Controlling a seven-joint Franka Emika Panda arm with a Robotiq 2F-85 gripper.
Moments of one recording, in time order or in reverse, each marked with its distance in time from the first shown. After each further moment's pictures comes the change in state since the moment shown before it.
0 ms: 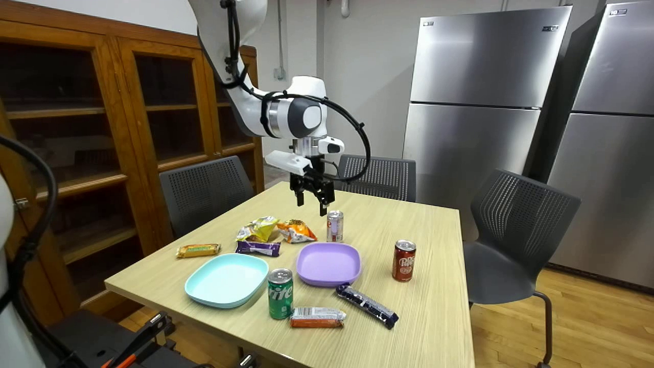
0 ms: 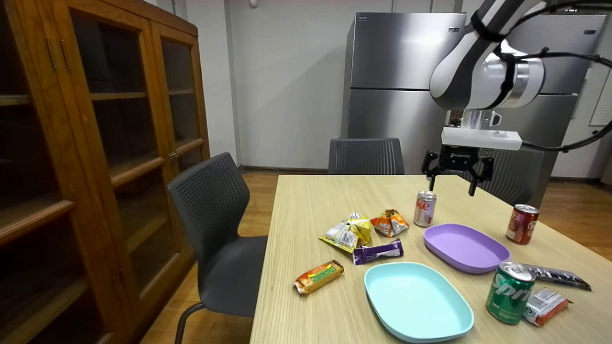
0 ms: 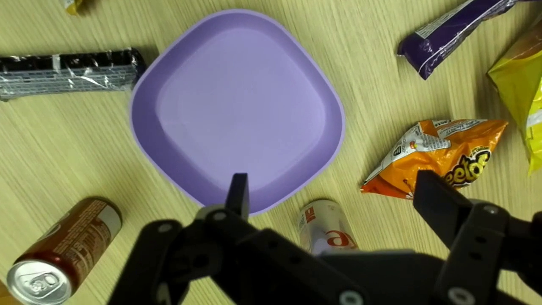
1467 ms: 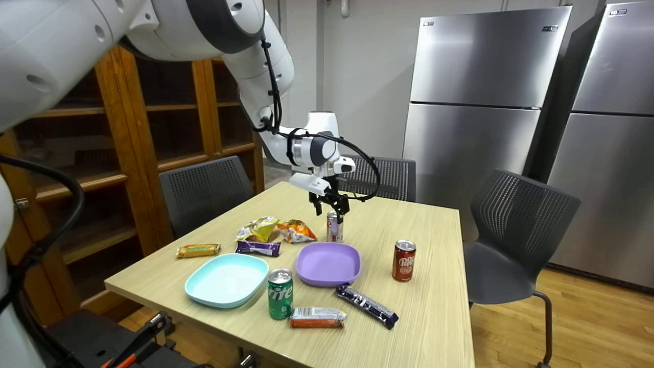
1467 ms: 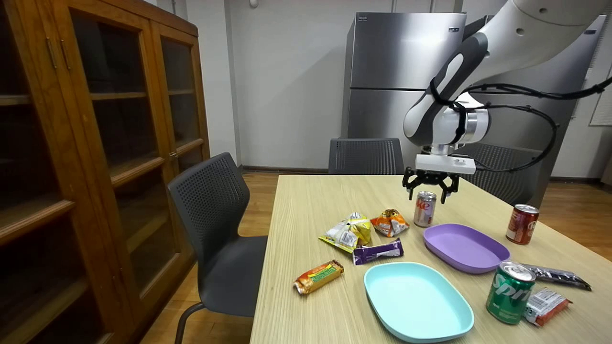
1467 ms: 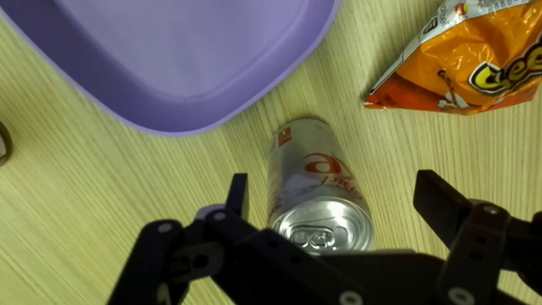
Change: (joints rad) arm -0.002 0.415 -0.011 0.473 -0.001 0.020 -0.005
